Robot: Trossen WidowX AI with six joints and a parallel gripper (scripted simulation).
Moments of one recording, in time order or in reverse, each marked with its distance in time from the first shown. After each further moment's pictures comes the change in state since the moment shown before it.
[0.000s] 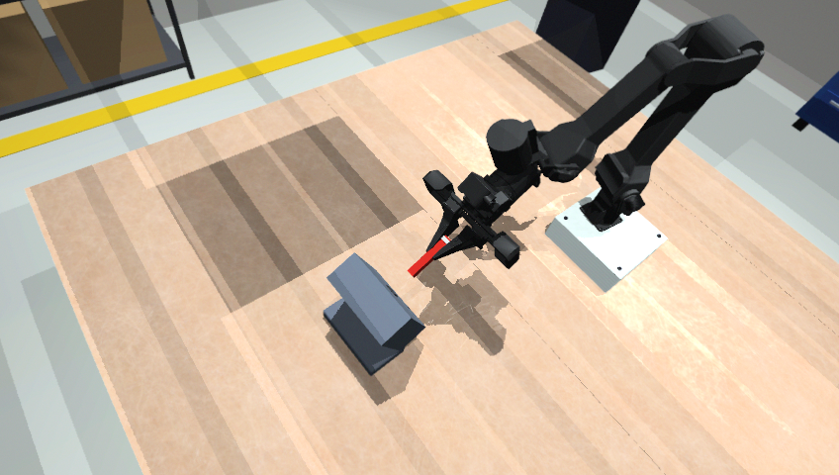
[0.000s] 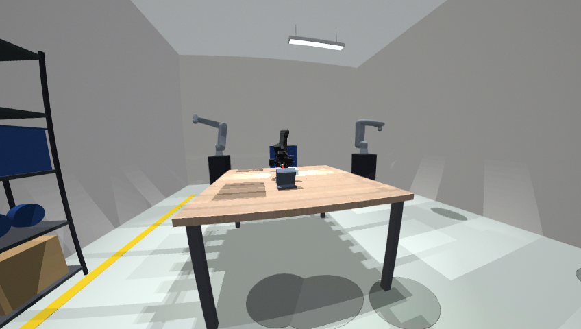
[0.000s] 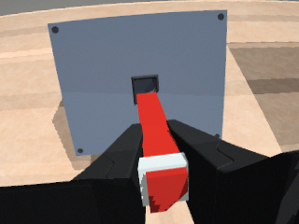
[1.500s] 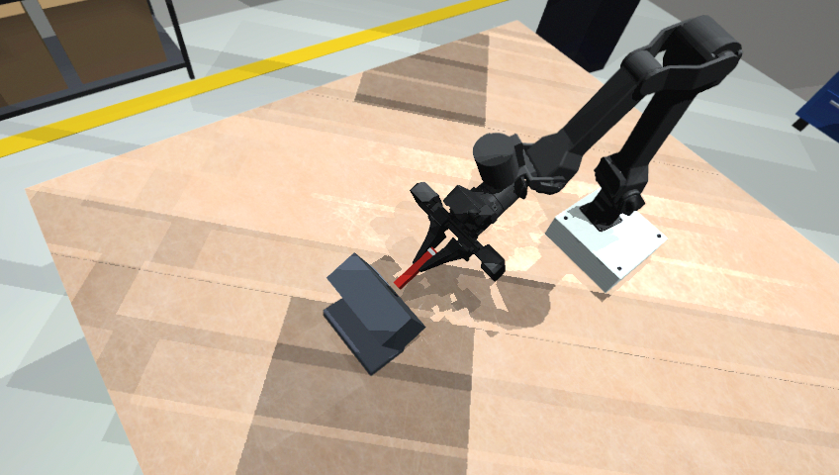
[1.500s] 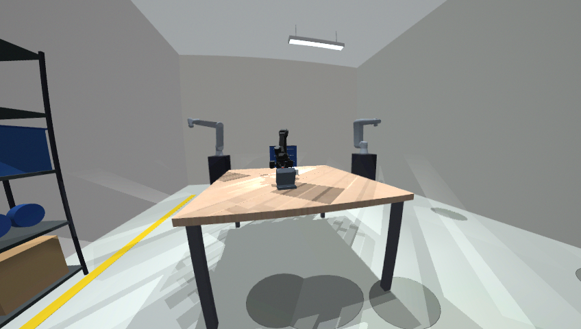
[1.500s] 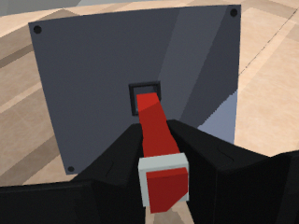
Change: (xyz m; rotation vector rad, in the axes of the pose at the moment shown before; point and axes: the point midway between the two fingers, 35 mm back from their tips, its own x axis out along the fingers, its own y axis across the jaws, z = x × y) arm 0.027 -0.001 -0.002 0.007 -0.008 -0.005
